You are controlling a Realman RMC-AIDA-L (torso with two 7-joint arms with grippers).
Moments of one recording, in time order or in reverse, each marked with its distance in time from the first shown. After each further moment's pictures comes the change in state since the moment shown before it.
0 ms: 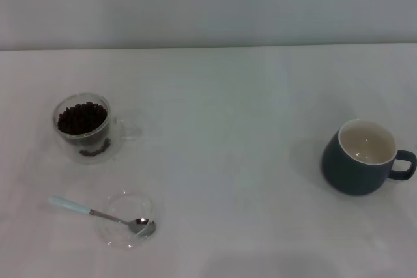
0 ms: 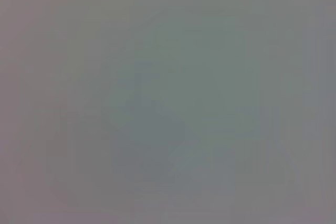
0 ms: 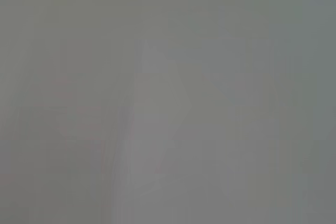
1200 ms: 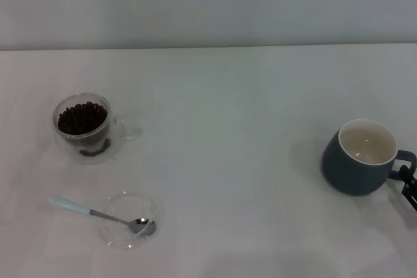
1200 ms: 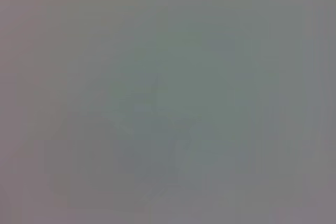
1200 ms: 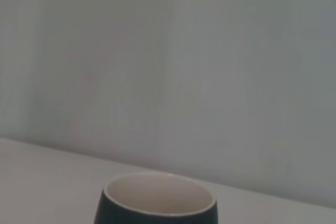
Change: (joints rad) left arm 0.017 0.003 0.000 0.008 0.001 0.010 0.000; right arm 0.013 0.019 -0.187 0.063 -0.014 0.332 -0.030
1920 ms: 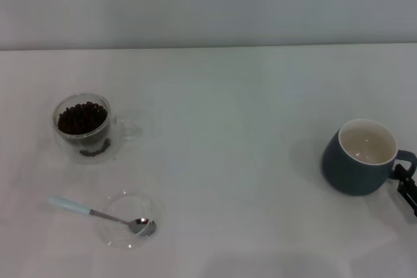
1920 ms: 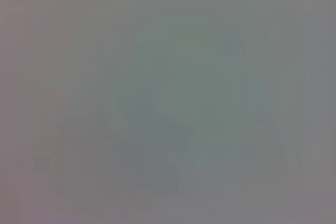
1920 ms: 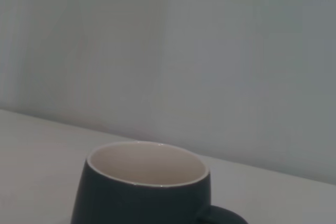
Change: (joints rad) left arm 0.000 0.000 0.000 0.002 -0.004 0.003 0.000; right arm 0.029 0.000 0.011 -0.014 -0.004 0.104 0.002
